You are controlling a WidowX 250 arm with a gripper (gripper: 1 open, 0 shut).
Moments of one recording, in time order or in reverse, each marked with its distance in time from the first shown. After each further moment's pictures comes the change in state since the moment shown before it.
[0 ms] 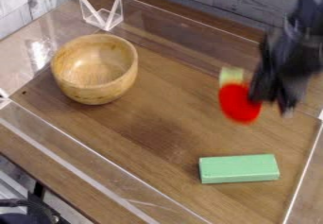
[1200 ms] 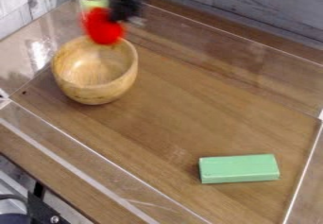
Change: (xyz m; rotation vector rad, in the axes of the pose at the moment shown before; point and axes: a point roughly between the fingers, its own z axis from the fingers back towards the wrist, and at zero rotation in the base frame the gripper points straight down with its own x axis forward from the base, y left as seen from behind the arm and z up) arm -0.184 0.115 0.007 0.095 0.098 0.404
